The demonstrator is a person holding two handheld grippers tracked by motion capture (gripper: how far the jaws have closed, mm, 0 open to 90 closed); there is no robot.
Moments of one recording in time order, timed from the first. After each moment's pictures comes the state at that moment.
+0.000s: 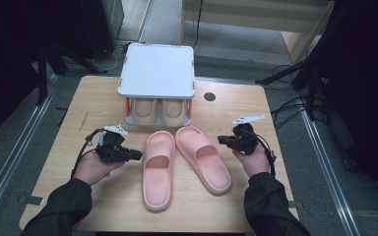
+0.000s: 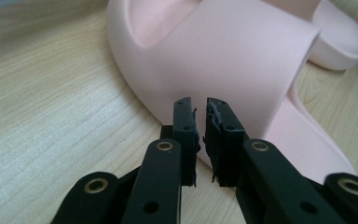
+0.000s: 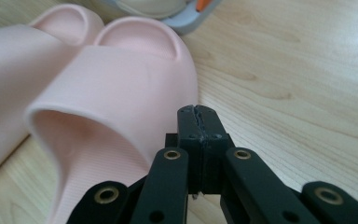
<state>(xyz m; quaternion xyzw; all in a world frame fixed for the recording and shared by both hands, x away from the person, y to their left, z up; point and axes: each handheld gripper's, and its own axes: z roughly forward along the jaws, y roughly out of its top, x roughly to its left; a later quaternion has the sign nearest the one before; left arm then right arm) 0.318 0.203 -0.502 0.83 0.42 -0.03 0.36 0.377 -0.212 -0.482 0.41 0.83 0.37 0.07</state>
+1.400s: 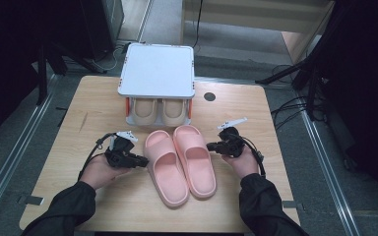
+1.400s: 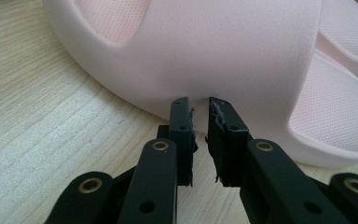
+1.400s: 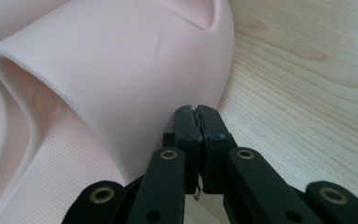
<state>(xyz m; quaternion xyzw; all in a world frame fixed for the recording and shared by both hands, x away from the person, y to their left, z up) 0.315 0.181 -0.512 0.86 0.39 -0.04 0.34 0.381 -0.182 -0.508 0.39 0.86 0.34 0.02</state>
